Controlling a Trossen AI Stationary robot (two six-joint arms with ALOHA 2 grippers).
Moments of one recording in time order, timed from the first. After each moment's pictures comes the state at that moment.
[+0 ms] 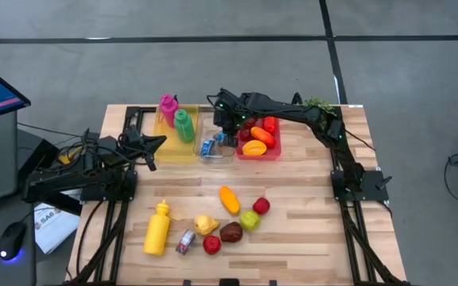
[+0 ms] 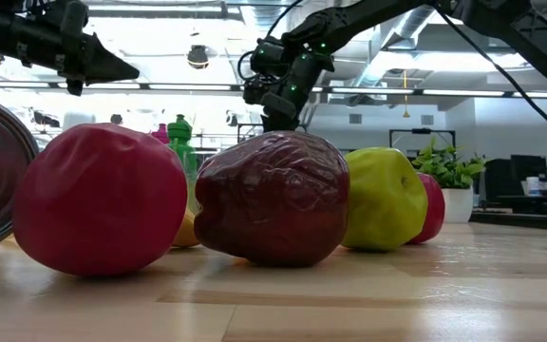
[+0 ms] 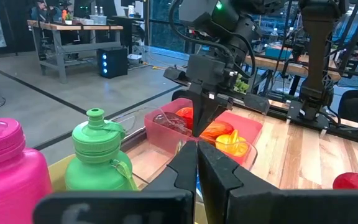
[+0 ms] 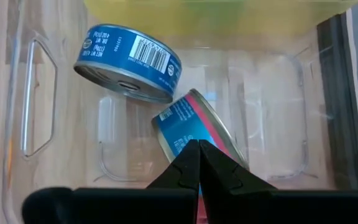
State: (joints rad) left arm 0.28 0.20 0.28 -0.16 -0.30 -0.11; right arm -0.39 2.18 1.96 -0.86 -0.12 -0.35
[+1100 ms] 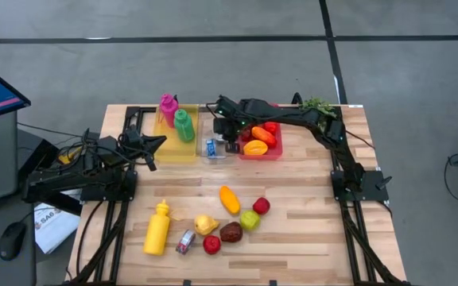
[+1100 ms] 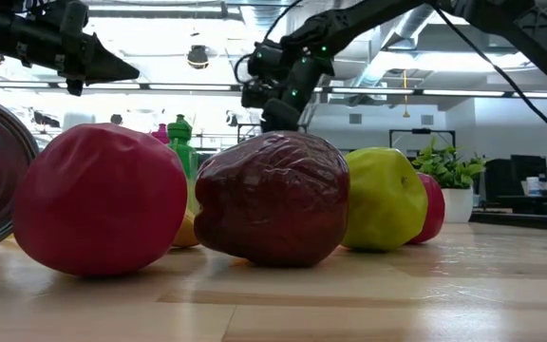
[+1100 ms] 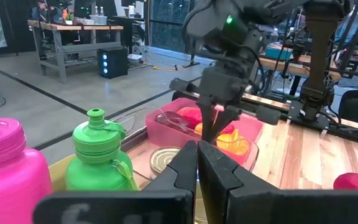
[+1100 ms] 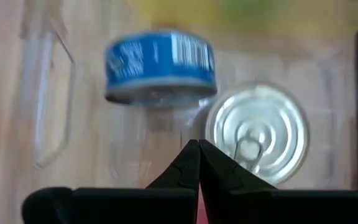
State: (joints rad) left arm 0.28 0.20 0.28 -0.16 -0.30 -0.11; right arm -0.36 2.17 1.89 -0.81 -0.13 -0.42
